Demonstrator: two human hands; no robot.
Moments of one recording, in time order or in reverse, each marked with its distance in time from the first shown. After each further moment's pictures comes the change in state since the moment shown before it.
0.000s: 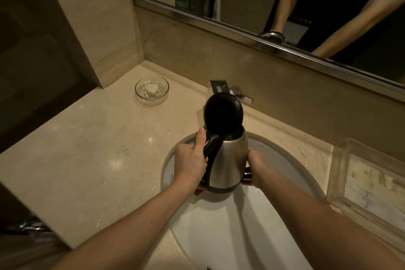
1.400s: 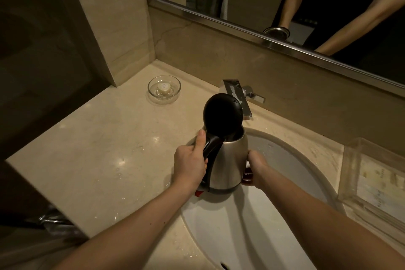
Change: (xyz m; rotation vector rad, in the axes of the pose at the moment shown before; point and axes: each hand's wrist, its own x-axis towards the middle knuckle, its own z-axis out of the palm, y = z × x) left_hand -0.010 0.002 -0.034 0.017 0.004 -0.018; right_hand -0.015 0.009 0.025 -0.037 -0.025 -0.007
